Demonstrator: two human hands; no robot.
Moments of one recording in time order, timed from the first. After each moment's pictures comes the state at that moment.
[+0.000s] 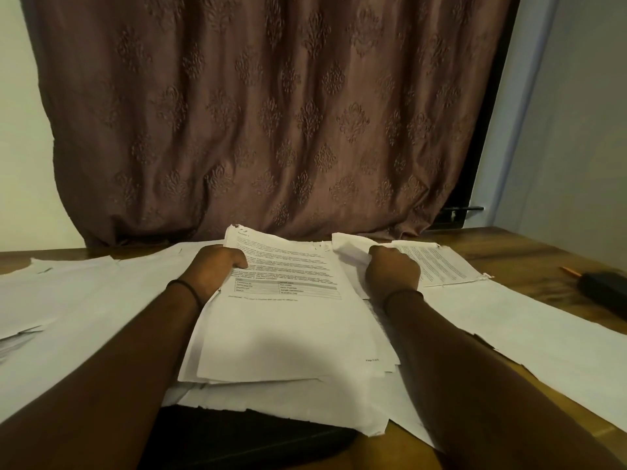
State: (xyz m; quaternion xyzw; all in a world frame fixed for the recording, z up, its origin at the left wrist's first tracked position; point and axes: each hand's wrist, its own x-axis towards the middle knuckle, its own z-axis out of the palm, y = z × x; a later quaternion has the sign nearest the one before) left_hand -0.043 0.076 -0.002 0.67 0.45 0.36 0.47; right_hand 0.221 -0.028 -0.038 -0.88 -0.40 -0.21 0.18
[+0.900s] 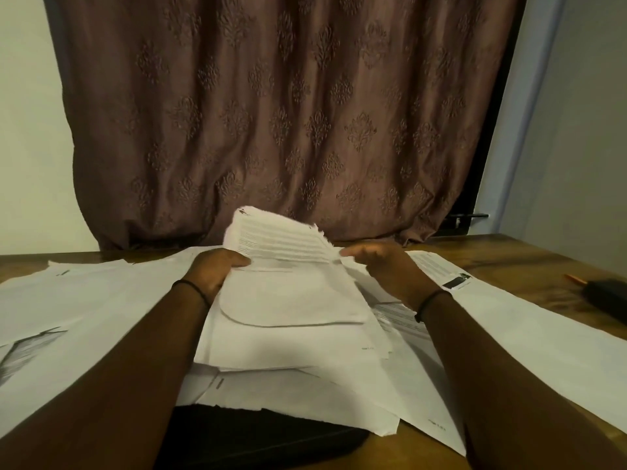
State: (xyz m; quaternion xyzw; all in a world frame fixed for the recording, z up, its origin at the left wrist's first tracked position) left_hand -0.055 0.082 -0.001 0.60 0.42 0.42 0.54; right_hand 0.215 -0.046 -0.012 -0.63 -0.62 0.12 0.44
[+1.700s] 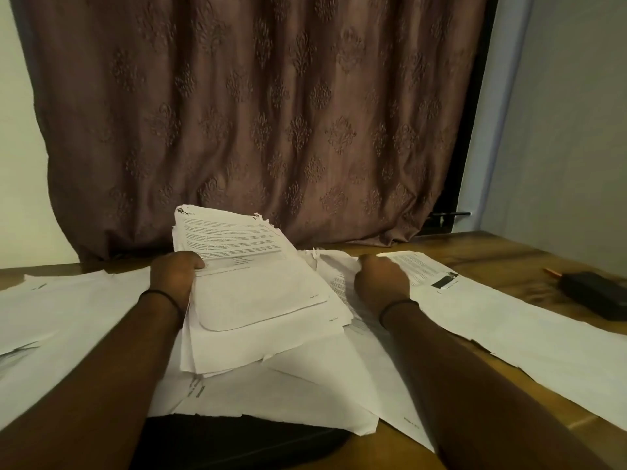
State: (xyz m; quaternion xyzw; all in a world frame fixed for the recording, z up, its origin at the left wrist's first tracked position) left_hand -0.069 0.092 0.000 0.55 0.48 0.50 0.47; right_hand 0.194 -0.059 -0.021 -0.86 -0.43 -0.14 0.23
